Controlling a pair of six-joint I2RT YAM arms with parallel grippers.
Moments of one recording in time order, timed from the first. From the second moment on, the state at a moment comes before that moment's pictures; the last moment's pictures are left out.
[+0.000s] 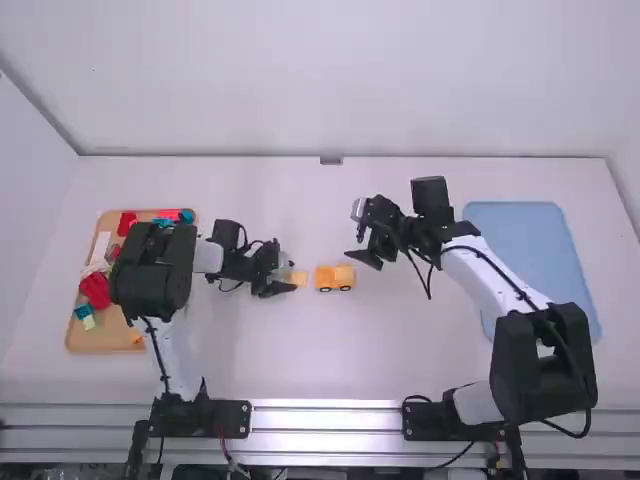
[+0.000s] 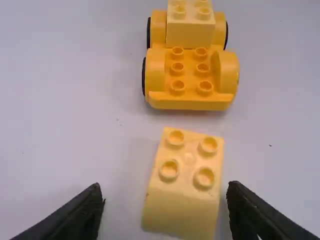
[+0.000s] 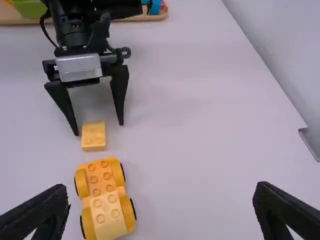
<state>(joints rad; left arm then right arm) -0.01 2.06 0.86 -0.07 1.01 1.25 0.24 1.56 0.99 -0.30 -0.77 -0.92</state>
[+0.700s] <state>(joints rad) -0.05 2.05 0.86 -0.07 0.99 1.22 0.24 1.56 0.99 -0.29 -0.73 -0.92</state>
